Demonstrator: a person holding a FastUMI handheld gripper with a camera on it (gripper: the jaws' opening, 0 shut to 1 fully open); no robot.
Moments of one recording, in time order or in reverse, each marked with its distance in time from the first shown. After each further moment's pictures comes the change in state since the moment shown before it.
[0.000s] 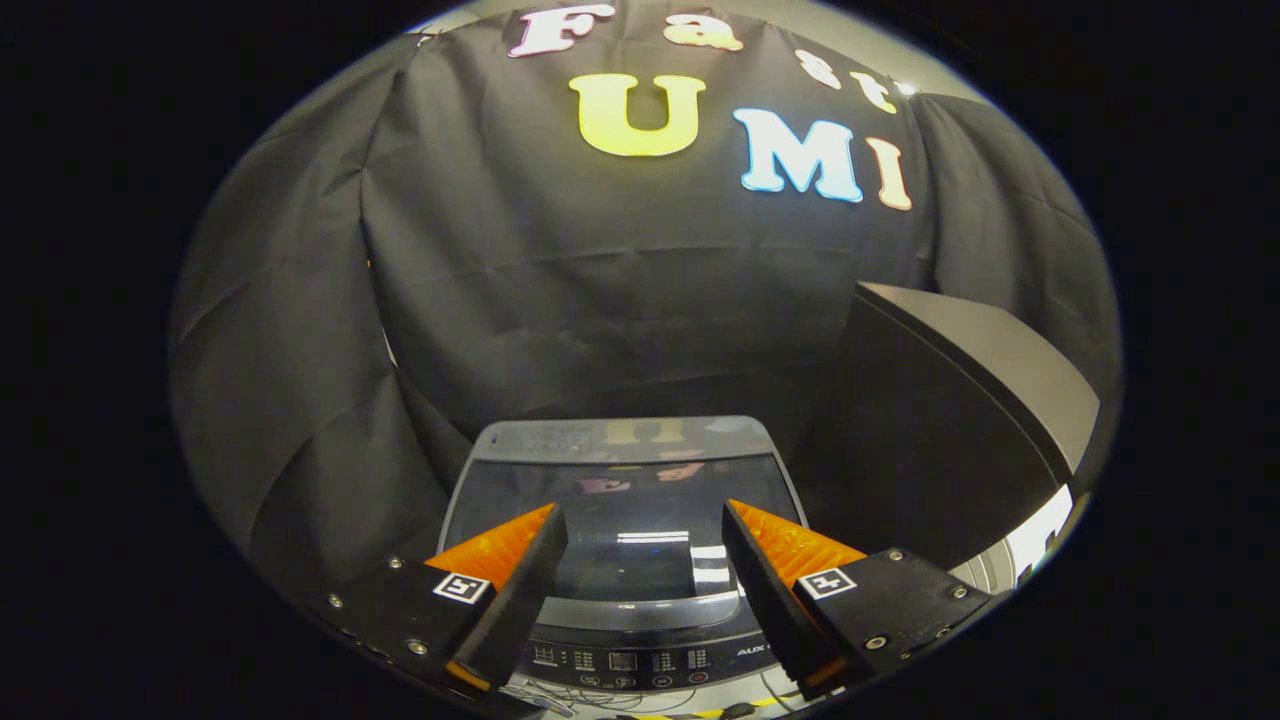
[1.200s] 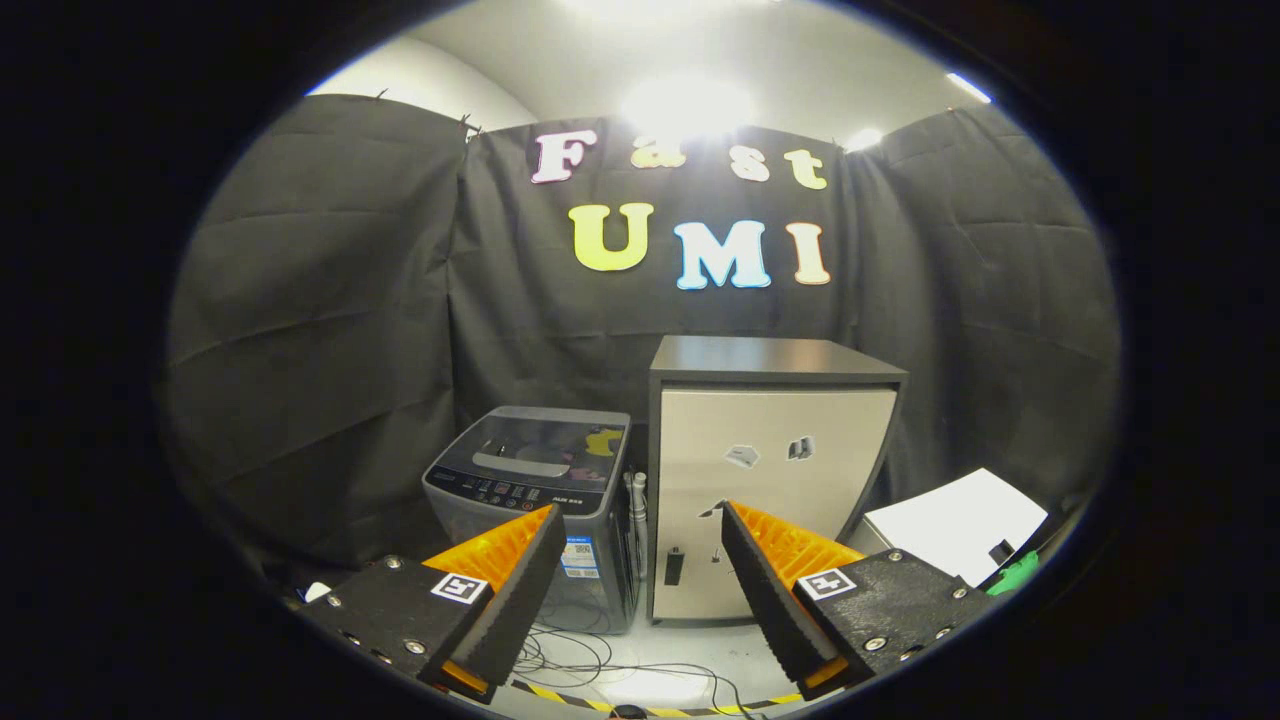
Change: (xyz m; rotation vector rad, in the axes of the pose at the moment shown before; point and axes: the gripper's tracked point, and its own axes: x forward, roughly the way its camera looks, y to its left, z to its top) arm -0.359 -0.289 -0.158 -0.033 -0.310 0.133
